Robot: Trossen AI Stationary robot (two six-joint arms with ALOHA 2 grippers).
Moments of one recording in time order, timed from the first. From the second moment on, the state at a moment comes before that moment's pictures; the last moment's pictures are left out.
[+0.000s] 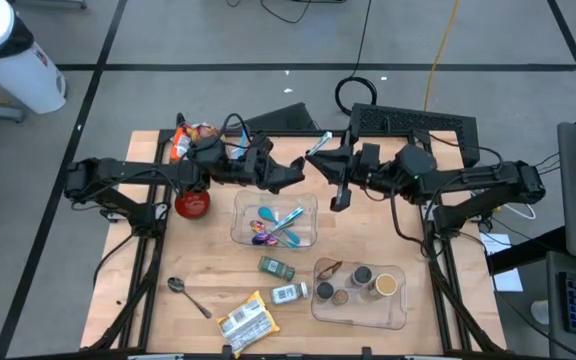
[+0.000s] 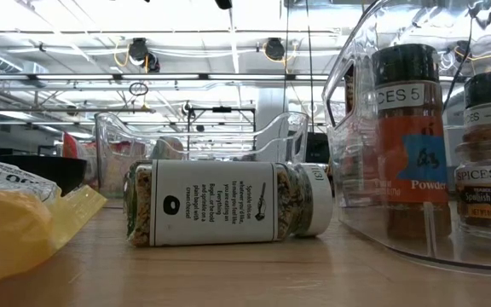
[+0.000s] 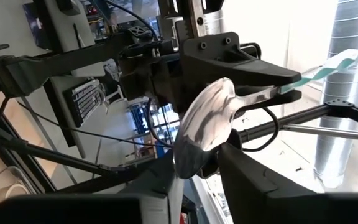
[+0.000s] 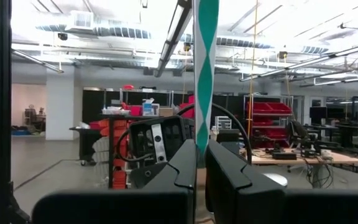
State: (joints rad) left arm 0.13 1.43 1.08 0.63 0.32 -1.41; right arm 0.04 1.28 1.13 0.55 0.18 -0.08
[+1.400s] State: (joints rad) left arm 0.13 1.43 1.08 0.74 0.36 -1.37; right arm 0.07 1.29 1.13 0.52 0.15 -0.07
